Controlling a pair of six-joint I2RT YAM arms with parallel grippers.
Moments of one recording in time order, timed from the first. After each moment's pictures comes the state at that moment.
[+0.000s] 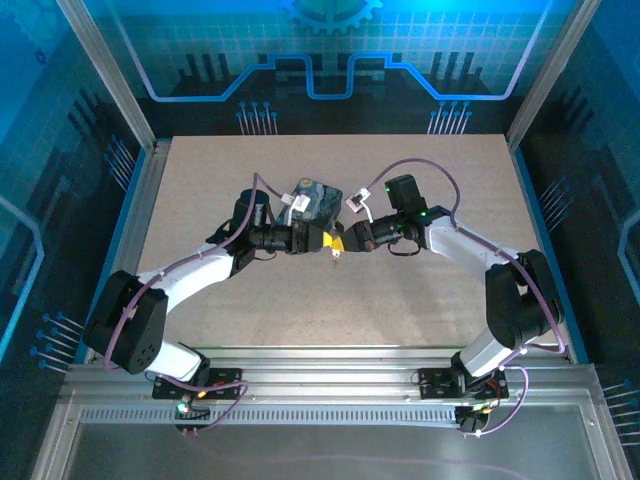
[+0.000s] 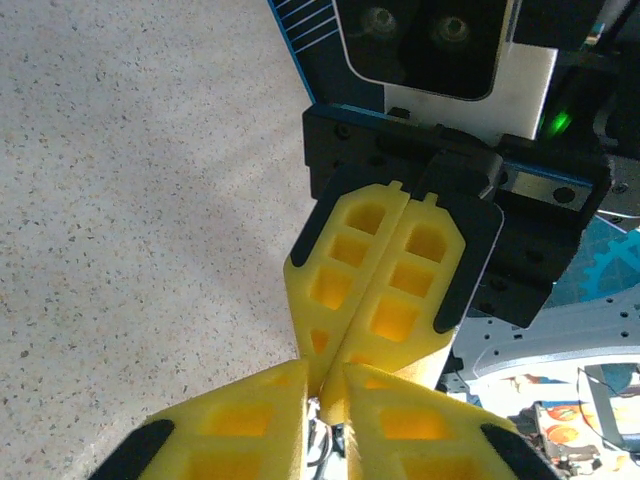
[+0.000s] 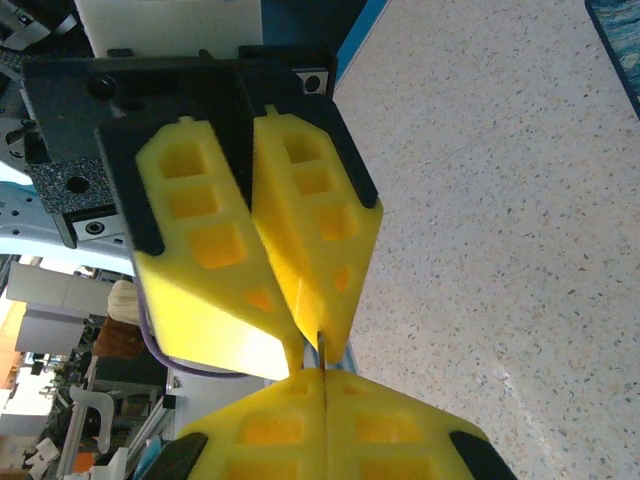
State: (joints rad) left arm -0.42 1.46 0.81 0.21 0.93 -0.75; right arm 0.40 1.59 1.06 -0.33 -1.13 0.22
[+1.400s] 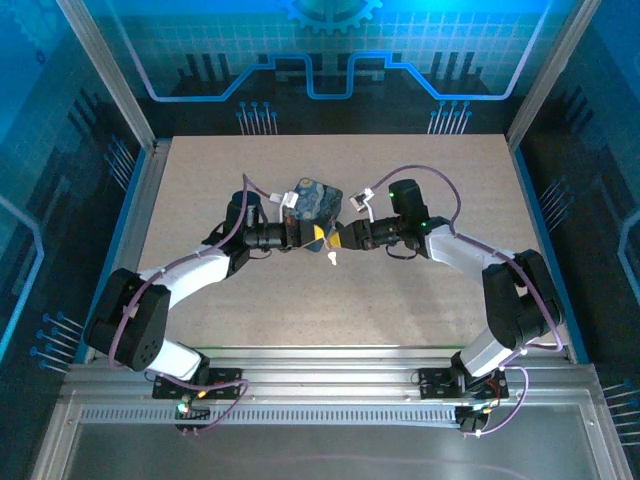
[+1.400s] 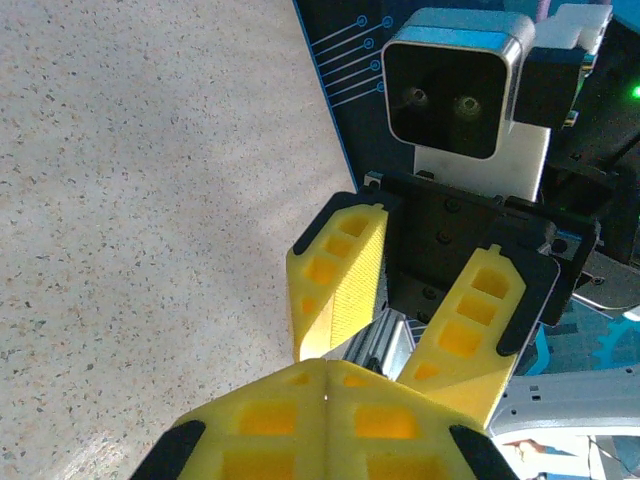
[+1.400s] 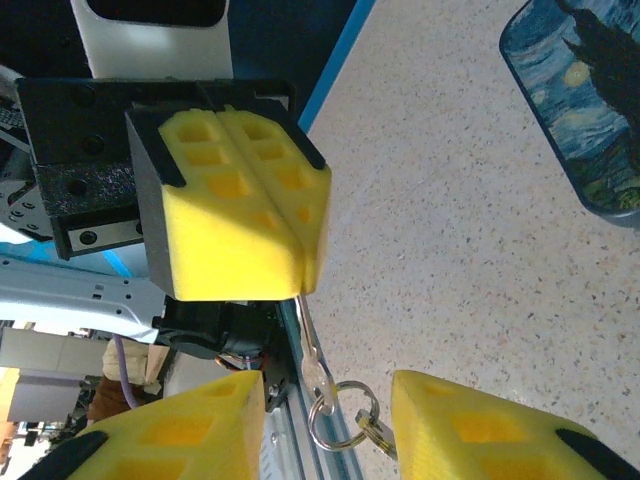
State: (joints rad) left arm -0.36 1.47 0.77 0.31 0.86 -0.83; right arm 0.40 1.59 0.95 -0.04 -1.05 0.45
